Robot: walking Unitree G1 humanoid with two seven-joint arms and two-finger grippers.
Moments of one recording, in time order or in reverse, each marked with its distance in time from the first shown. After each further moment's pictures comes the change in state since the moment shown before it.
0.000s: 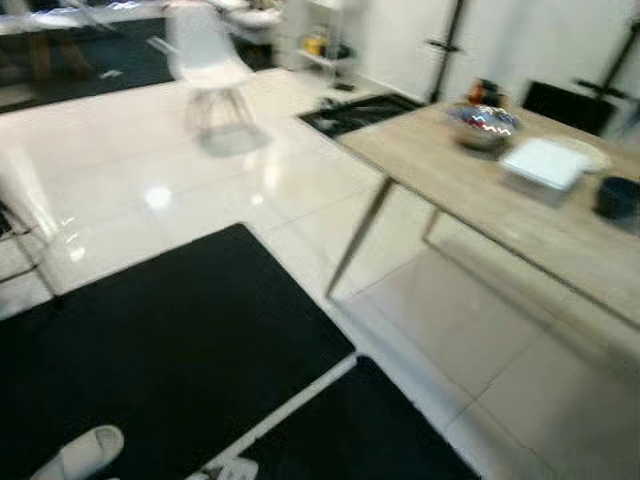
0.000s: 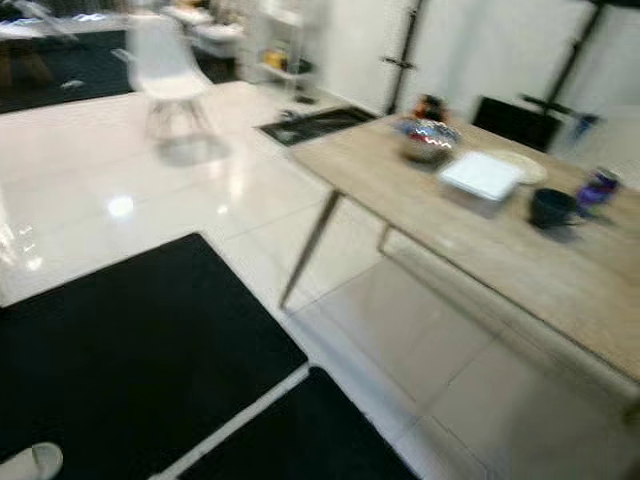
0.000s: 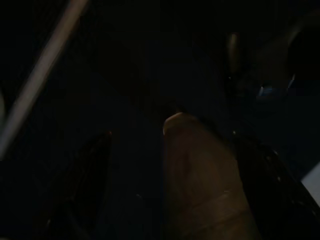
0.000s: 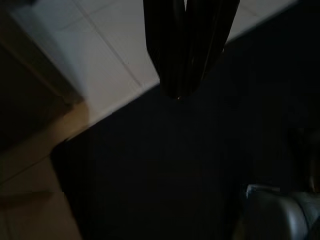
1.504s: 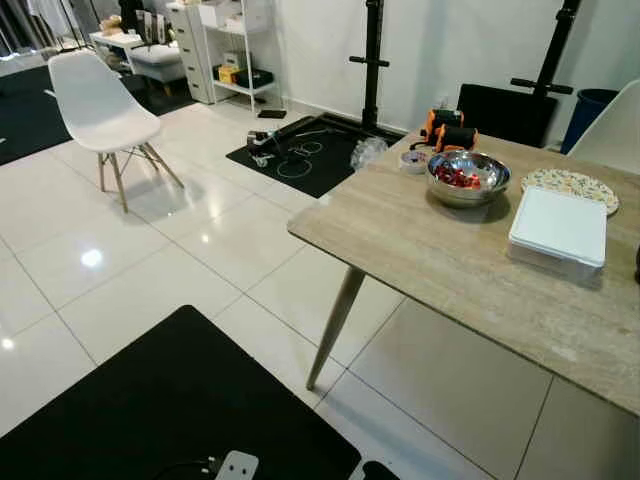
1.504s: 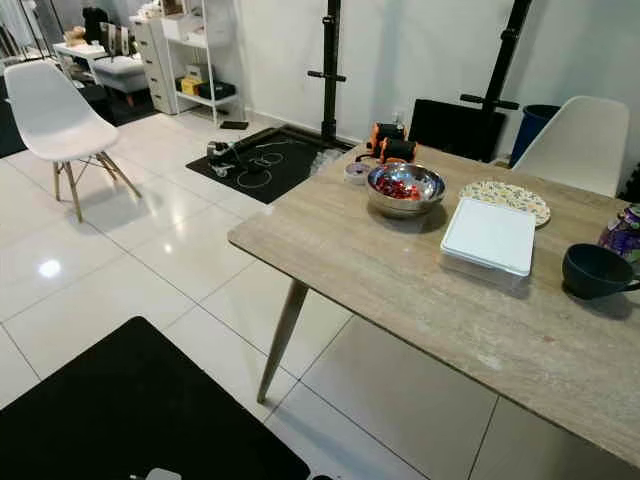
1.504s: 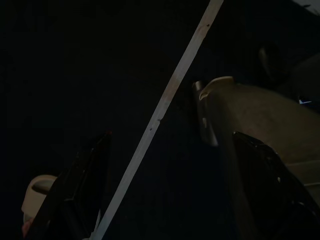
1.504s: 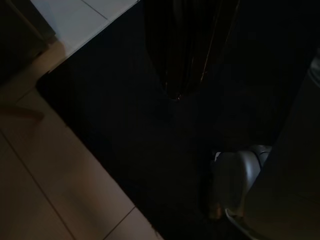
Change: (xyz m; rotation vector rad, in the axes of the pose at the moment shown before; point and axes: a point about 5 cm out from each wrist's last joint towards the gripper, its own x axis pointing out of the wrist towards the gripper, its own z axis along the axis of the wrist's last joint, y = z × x) left arm -0.004 0.011 -0.010 0.007 0.034 0.043; right arm 0.002 0.011 0.012 0.014 -0.047 -0.022
